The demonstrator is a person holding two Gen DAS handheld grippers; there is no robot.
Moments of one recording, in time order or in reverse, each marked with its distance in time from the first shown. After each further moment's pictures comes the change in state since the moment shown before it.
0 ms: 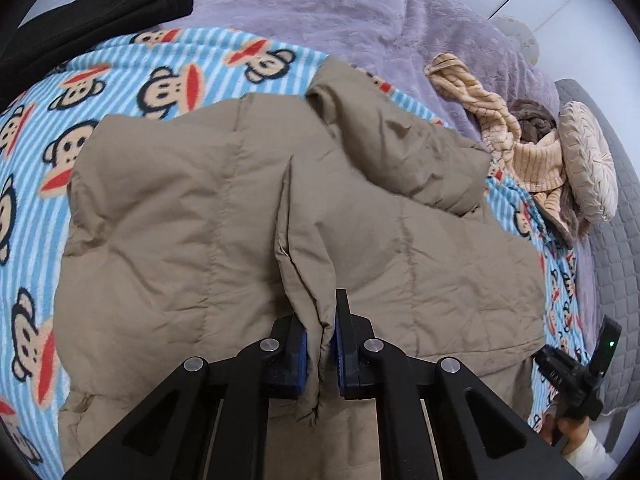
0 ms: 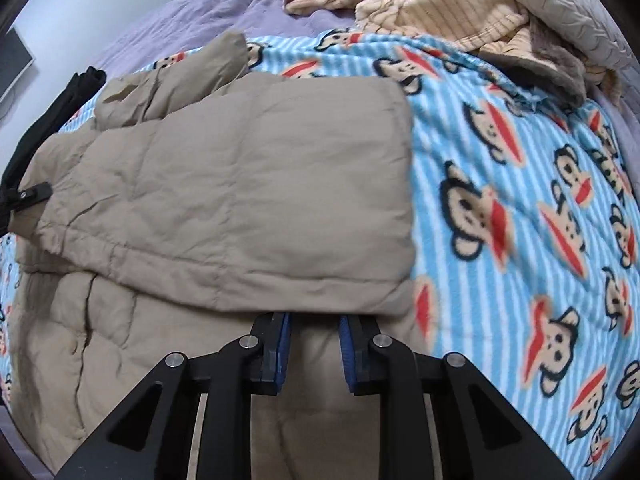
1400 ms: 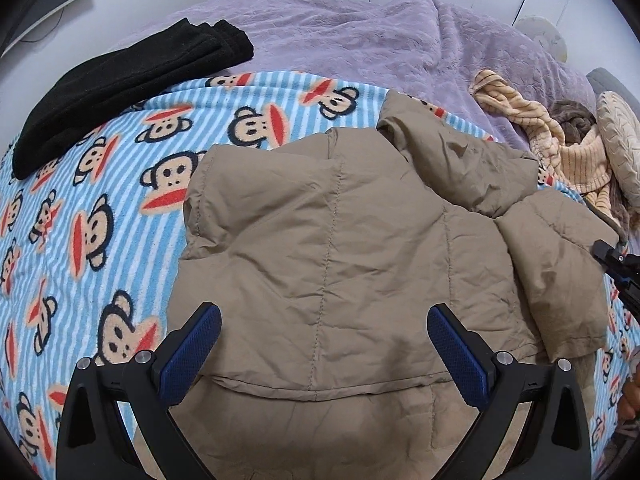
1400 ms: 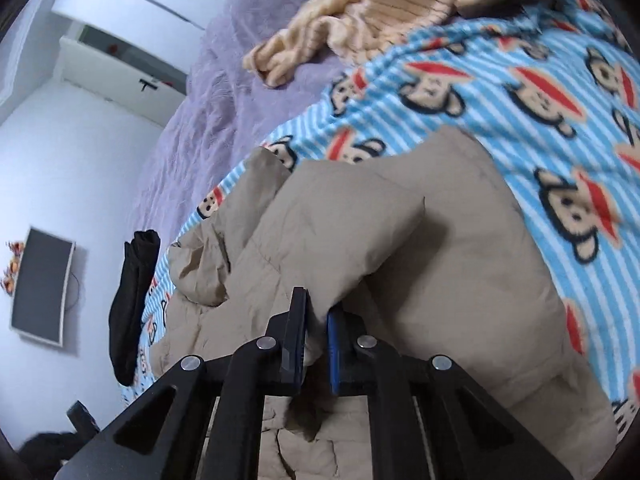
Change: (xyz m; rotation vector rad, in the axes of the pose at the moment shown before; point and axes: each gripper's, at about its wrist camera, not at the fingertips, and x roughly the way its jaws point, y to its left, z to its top) left arm -0.039 0.016 -0.018 0.045 -0.145 0.228; right arm -0.010 0.010 0.063 0.491 -0.141 0.394
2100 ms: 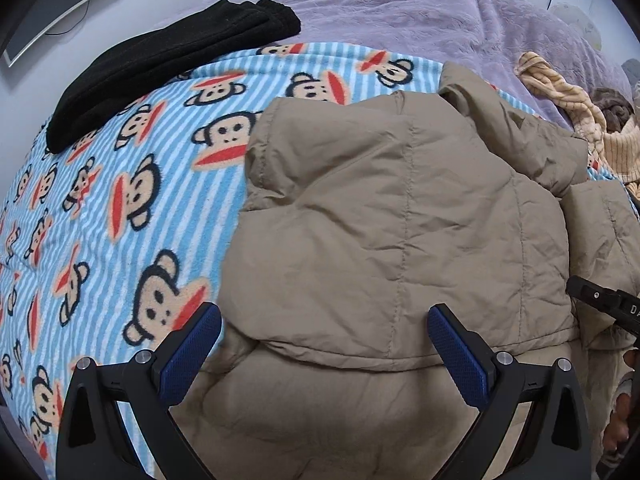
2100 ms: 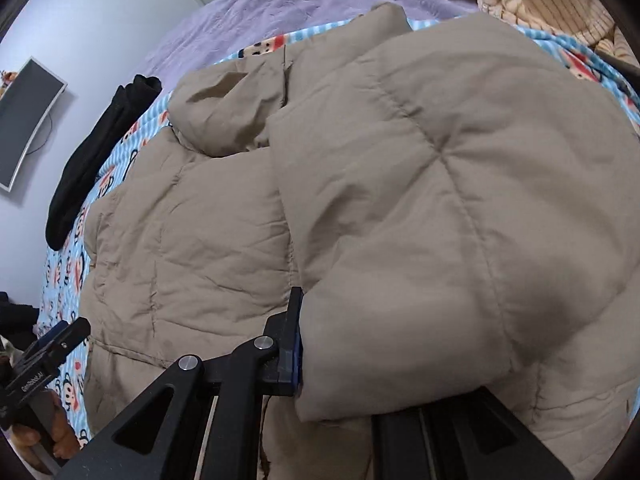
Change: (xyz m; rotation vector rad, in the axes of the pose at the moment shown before) left arm 0.018 0.022 -0.024 -0.017 0.047 0.167; right arm 0.093 0.055 -0.071 -0.368 0.243 -0.117
